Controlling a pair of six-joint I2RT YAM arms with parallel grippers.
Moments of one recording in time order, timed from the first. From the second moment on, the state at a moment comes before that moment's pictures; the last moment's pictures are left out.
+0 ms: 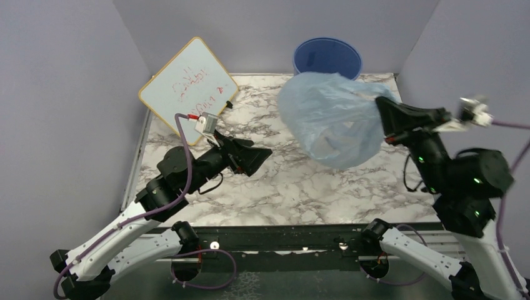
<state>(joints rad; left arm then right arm) -0.89 0.70 0.89 -0.12 -0.01 -0.64 0.71 0.70 1.28 -0.21 0.27 0.16</state>
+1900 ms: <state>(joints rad) -0.60 2.22 2.27 -0.37 -0.09 -0.40 0.71 0.55 1.02 -0.58 0.50 0.19</state>
